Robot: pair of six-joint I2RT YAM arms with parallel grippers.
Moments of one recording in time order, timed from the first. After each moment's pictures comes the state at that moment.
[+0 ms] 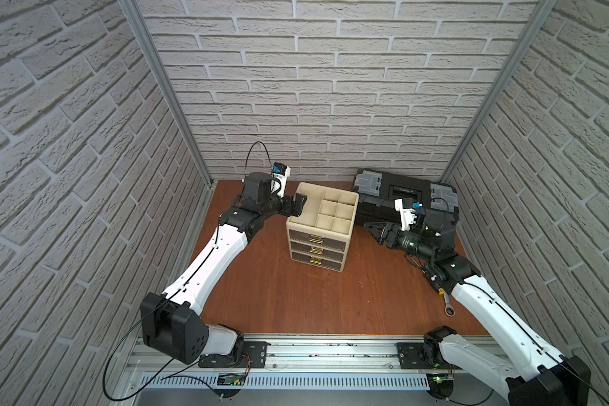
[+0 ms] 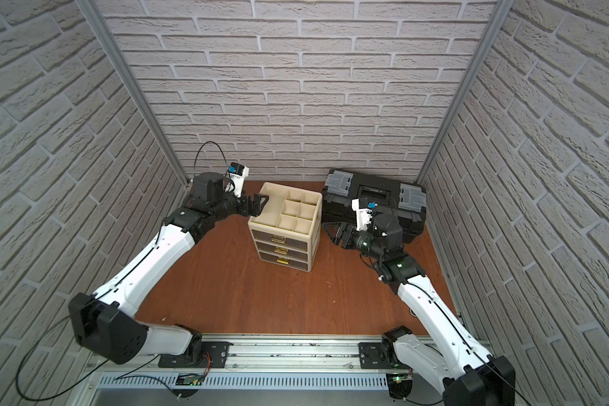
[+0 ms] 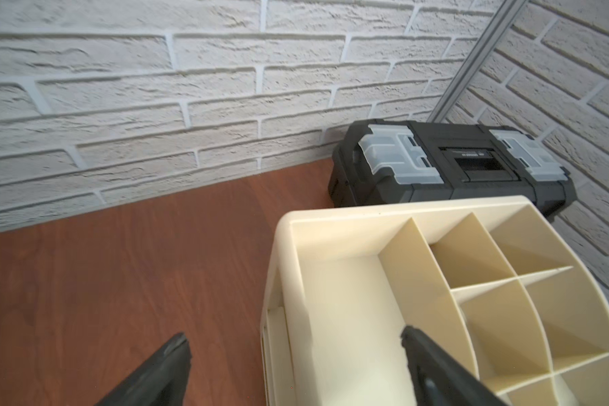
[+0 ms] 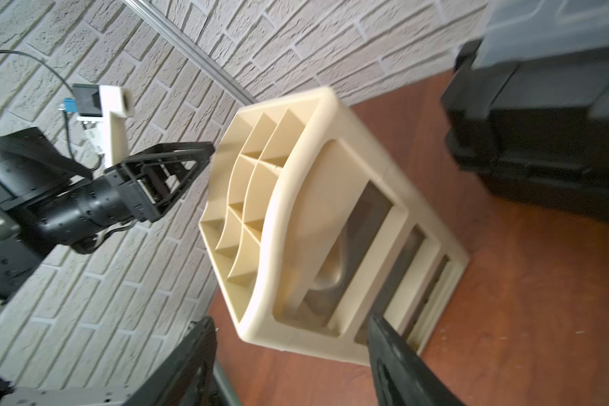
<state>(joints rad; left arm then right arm) -0.37 1.40 1.32 -0.40 0.21 -0.10 0.30 1.00 0.81 -0.14 -0.50 0.68</state>
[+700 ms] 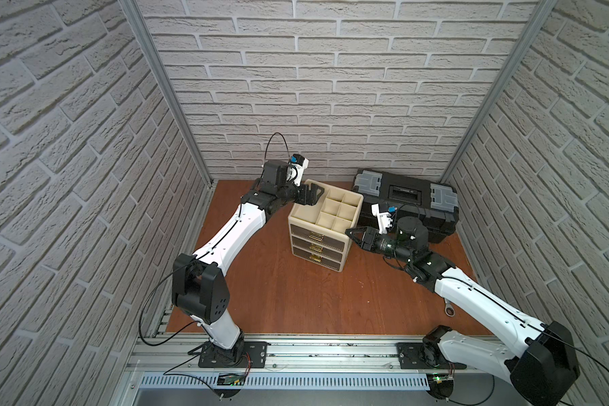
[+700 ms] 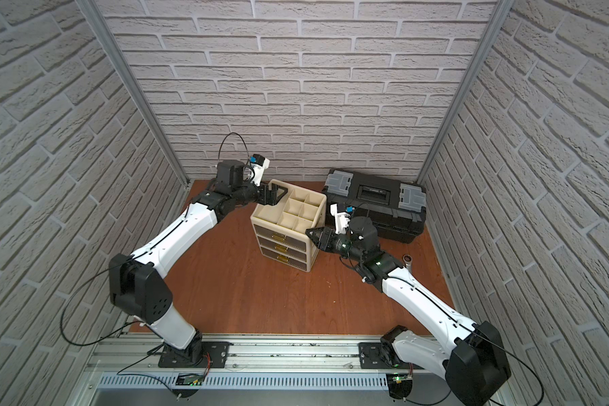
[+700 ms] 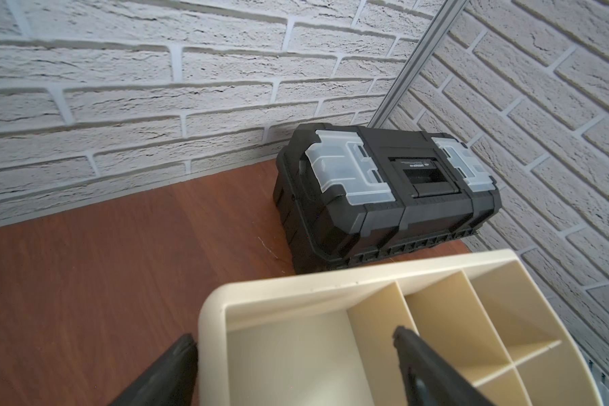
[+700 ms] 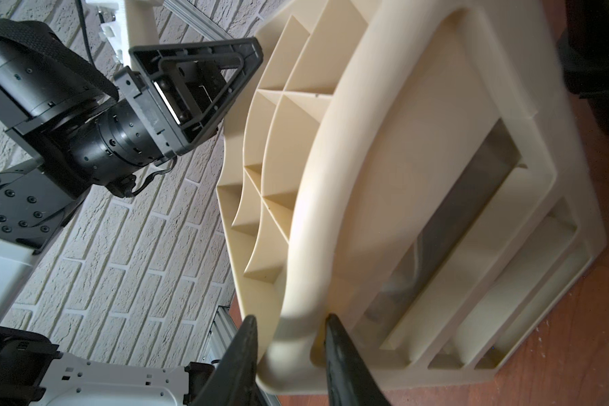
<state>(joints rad) -0.41 1.68 1.55 -0.35 0.39 -0.15 0.48 1.11 0.78 0.01 -0.38 0.83</state>
